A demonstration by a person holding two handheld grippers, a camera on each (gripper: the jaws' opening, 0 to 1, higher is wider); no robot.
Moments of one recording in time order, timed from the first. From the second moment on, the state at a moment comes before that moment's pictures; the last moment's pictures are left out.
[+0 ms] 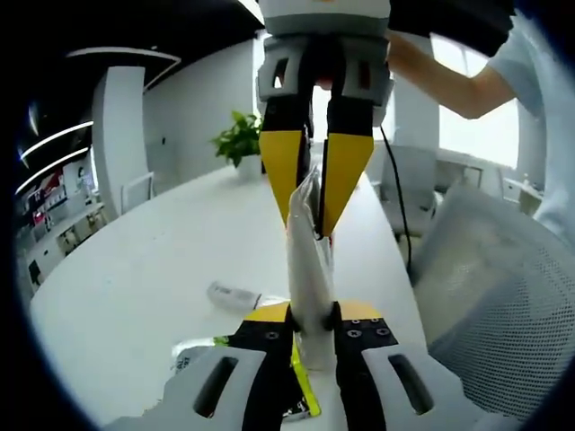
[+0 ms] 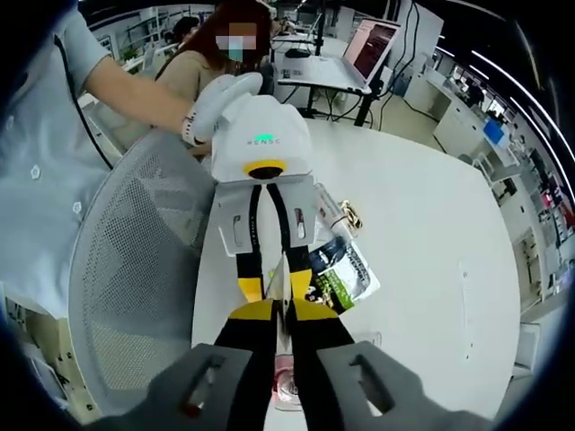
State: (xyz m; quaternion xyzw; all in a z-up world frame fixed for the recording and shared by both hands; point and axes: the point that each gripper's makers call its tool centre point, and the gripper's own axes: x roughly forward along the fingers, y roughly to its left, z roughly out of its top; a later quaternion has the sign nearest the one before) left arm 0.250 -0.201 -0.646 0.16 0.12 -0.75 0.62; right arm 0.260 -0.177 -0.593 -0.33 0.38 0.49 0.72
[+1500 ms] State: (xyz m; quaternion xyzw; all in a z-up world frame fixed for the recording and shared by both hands) left arm 0.251 -0.218 -0.646 0.13 0.14 -0.76 0.62; right arm 0.257 -0.202 -0.572 -0.33 0.42 0.48 0.69
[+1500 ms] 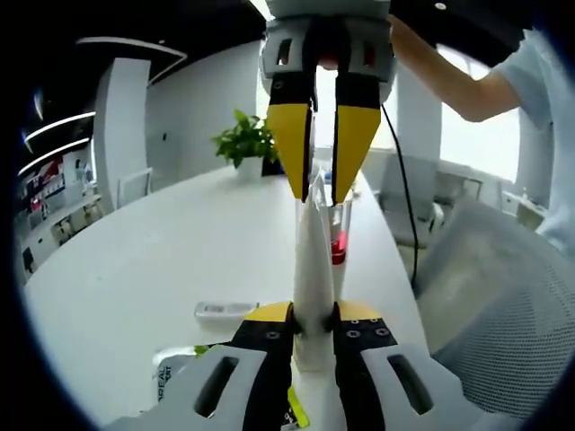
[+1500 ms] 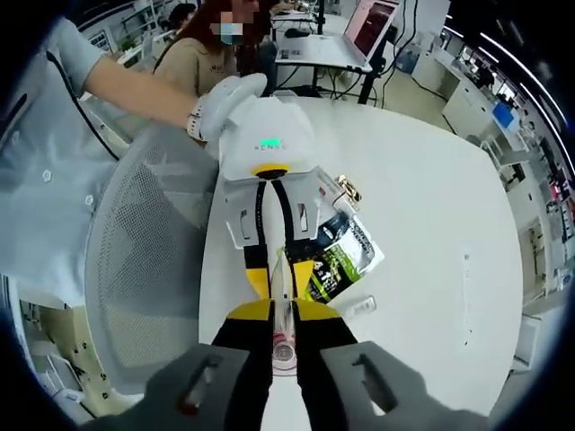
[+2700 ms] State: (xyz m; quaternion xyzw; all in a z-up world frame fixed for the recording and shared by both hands) left arm 0.247 -0.218 -0.647 0.12 0.14 -0.78 0.60; right arm 0.228 -0.240 -0.571 -0.28 0.40 0.39 0.78
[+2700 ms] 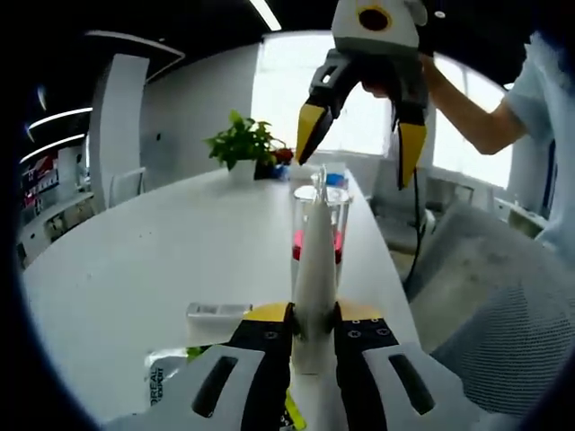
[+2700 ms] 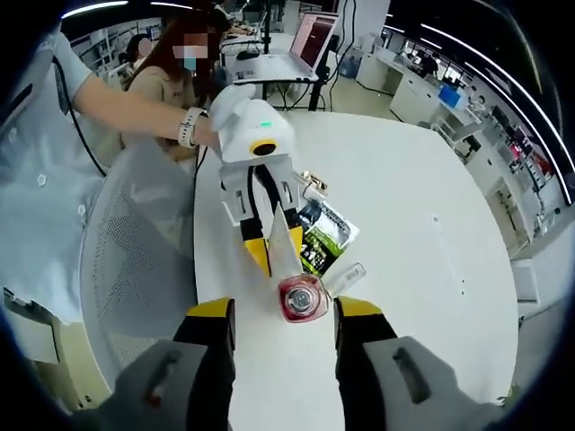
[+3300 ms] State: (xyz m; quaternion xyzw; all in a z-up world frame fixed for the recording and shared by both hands) left arm 0.248 -0.214 -0.648 0.13 0.14 -0.77 0.61; right arm 0.224 -0.244 -0.579 -0.25 0.39 0.36 0.81
